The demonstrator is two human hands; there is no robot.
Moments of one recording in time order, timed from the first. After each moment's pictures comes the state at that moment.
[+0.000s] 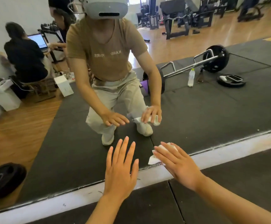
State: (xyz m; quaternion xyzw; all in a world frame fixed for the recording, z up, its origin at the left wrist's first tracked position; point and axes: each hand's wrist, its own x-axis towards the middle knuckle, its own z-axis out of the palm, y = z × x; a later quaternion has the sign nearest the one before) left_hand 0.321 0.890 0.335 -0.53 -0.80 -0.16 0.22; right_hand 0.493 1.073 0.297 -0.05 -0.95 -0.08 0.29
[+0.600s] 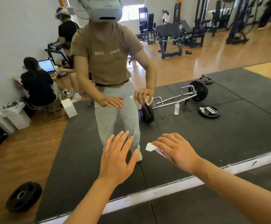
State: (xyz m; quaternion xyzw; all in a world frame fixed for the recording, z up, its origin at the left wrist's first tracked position) left_hand 0.400 0.934 0.800 -0.57 -0.76 -0.23 0.21; right_hand 0.576 1.116 0.795 0.02 -0.94 -0.08 0.33
